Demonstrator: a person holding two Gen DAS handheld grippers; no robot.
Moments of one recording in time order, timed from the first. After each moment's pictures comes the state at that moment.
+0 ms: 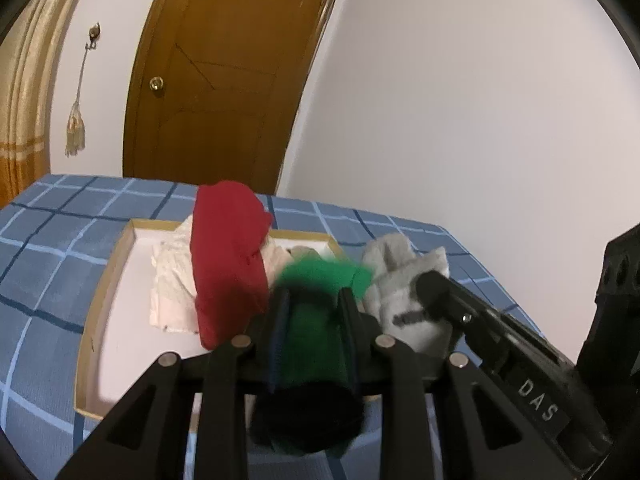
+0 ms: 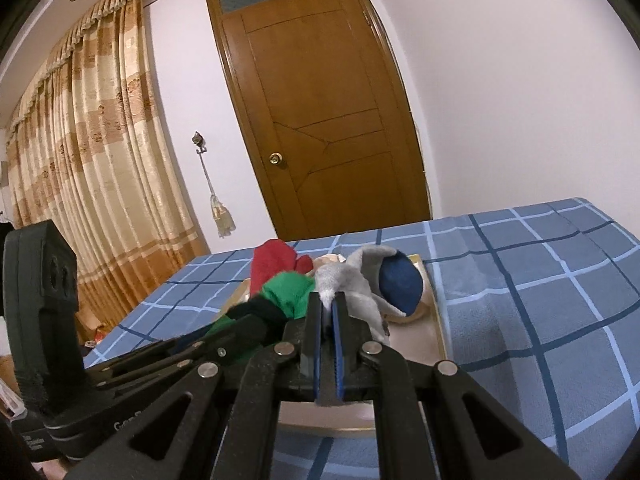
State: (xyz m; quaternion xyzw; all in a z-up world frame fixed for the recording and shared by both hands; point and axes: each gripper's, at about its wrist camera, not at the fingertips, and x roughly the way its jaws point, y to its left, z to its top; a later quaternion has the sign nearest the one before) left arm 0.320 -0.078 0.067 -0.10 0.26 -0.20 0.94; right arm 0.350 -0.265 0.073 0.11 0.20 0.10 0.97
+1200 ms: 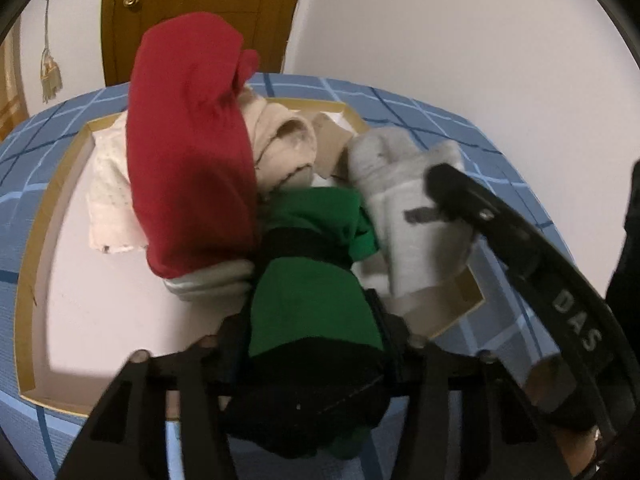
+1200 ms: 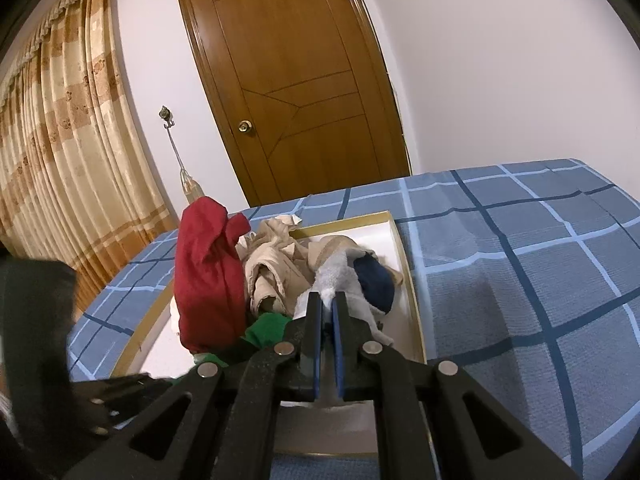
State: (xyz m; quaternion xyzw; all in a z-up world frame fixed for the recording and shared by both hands) left arm 0.372 -0.119 -0.003 -0.04 0.45 -0.19 0.87; right arm 0.398 -0.285 0.024 0.12 0.26 0.07 0.96
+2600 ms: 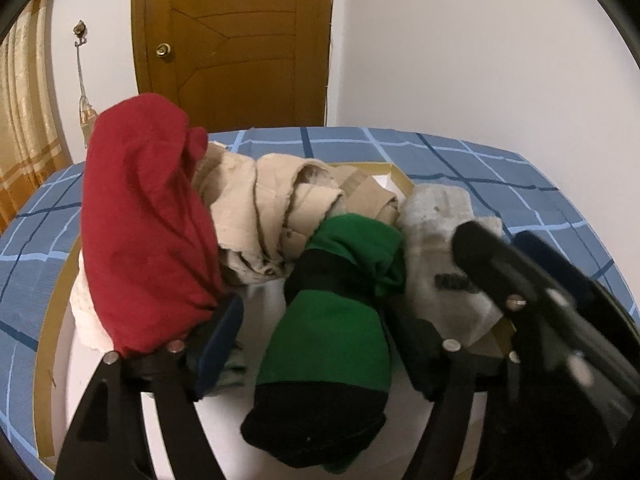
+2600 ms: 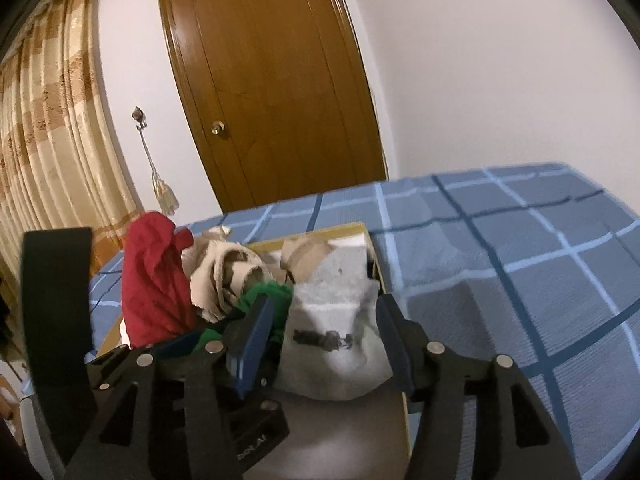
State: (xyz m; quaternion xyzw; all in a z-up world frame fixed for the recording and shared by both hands) left arm 0.420 -0.154 -0.004 0.00 0.37 -0.10 0.92; right arm 0.432 -0.289 0.018 0.10 0.25 0.02 0.96
